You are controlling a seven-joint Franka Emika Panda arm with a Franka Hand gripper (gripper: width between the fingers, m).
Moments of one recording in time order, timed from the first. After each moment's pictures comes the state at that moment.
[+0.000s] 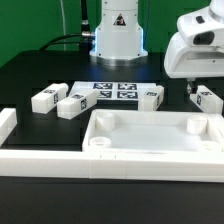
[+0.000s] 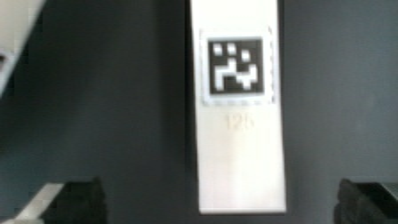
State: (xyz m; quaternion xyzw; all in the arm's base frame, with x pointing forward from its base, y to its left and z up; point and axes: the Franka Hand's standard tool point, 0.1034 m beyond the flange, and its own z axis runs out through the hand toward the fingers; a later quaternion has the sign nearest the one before) arm 0.452 0.159 0.043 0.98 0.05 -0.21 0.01
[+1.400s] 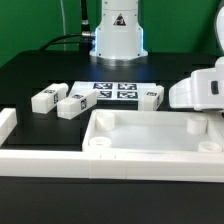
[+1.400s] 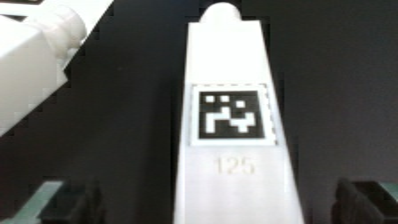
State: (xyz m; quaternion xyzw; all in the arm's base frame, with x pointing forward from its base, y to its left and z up) arm 0.440 0.165 0.006 0.87 0.05 -0.48 0.03
